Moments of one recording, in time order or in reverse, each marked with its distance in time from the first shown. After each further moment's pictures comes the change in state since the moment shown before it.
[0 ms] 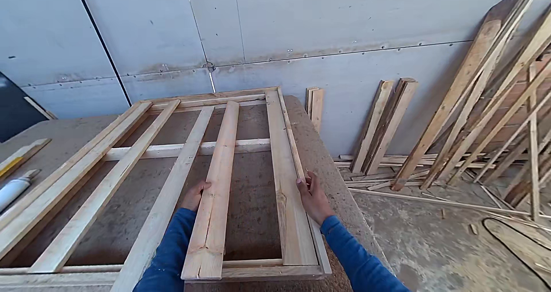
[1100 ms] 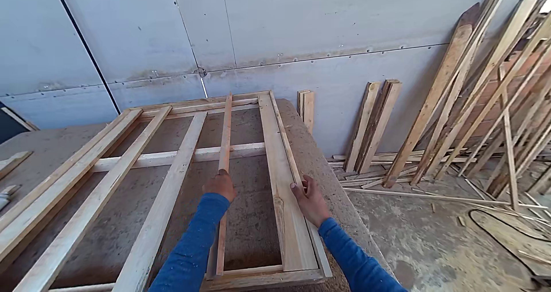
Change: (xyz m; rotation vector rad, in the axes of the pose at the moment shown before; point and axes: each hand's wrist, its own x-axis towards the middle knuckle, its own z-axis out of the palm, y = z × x) left_hand -0.002 0.060 0.131 1.679 0.209 -0.113; right_hand 0.018 0.007 0.005 -0.050 0.008 0.044
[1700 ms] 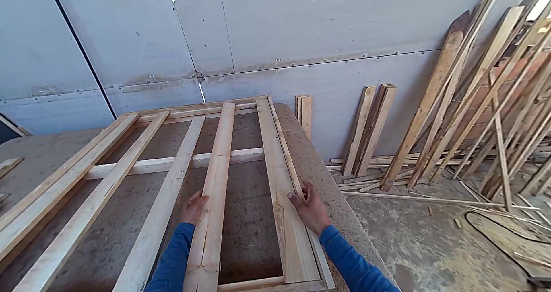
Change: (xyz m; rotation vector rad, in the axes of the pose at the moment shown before) left_hand 0.096 -0.129 0.129 -1.430 0.081 0.127; right_hand 0.008 0.001 0.001 -0.043 -0.020 0.015
